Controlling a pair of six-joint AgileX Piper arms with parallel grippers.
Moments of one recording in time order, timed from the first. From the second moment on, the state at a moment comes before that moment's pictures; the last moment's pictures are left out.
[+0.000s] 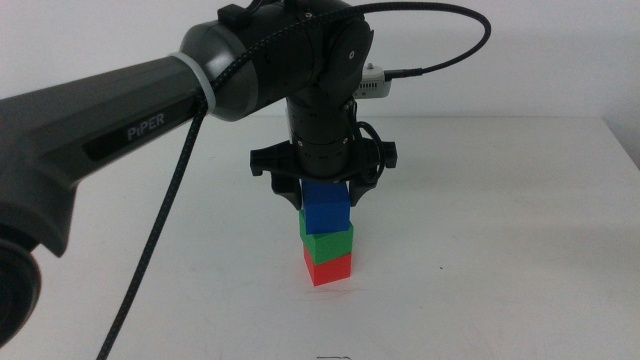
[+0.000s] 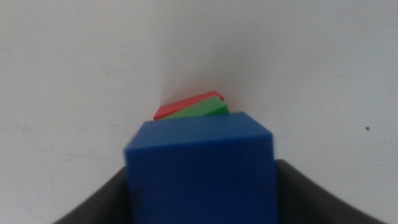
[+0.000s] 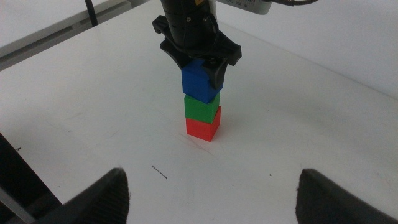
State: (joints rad) left arm -0.69 1.97 -1.80 0.09 1.24 -0.72; right arm 0.74 0.48 -0.88 -0.03 0.92 0.01
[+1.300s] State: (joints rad) left arm -0.23 0.97 -1.31 0.12 1.08 -0.08; right arm 0.74 0.48 -0.88 -0.03 0.92 0.01
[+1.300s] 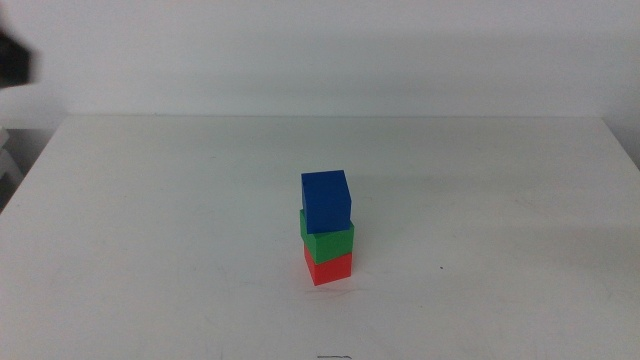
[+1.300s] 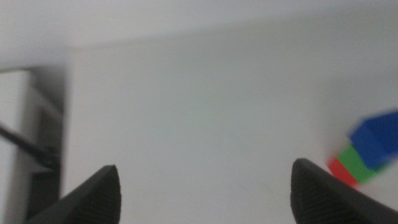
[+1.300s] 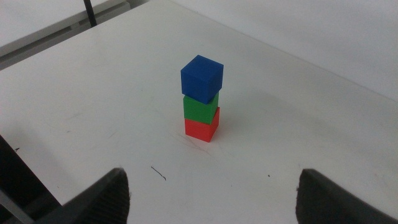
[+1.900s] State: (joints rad) left arm -0.04 0.62 -1.15 0.03 0.99 -0.03; right arm 0.74 0.48 -0.88 -0.03 0.92 0.01
